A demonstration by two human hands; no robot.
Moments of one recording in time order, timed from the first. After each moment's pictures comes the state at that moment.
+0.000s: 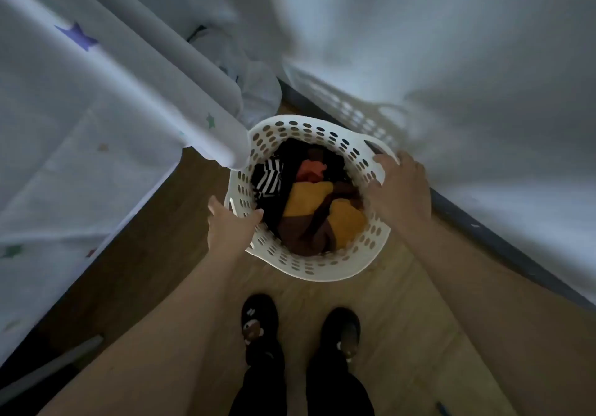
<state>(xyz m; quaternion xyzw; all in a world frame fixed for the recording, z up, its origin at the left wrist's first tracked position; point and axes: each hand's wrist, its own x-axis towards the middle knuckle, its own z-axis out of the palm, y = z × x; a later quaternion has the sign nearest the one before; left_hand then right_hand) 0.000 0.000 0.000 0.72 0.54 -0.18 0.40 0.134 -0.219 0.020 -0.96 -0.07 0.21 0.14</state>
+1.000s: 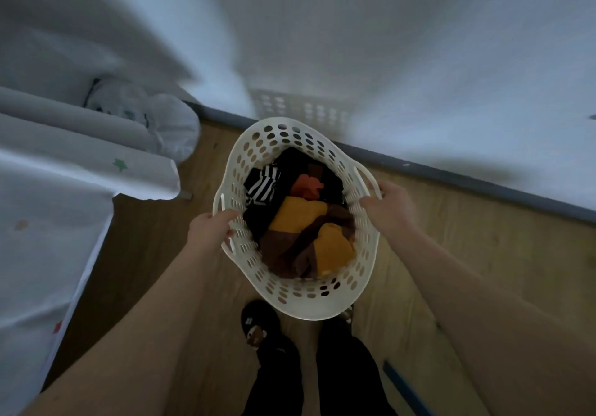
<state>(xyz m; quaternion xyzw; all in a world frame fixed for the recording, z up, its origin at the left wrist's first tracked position) 0.028 -0.036 0.018 0.65 0.47 -0.26 0.53 0.051 -0.324 0.063 -0.84 0.30 0.23 0.39</state>
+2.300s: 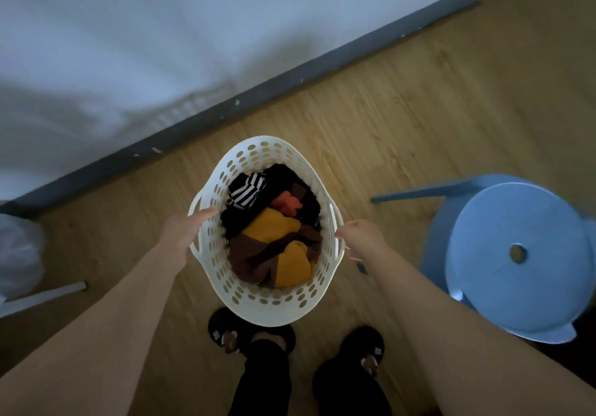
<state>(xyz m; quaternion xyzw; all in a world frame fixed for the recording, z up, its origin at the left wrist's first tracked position) -0.061 -0.263 -0.010 0.78 0.21 -0.47 0.35 -0.268 -0.472 0.000 -0.55 0.62 0.25 0.50</state>
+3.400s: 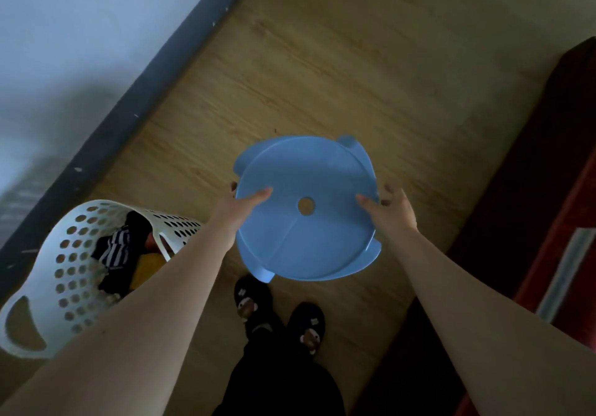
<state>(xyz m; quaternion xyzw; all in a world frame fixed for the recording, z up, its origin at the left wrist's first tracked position) -0.363 -0.583 0.020 0.77 -0.08 -0.57 0.28 -0.613 -0.649 0.027 -0.40 0.77 -0.06 0.49</state>
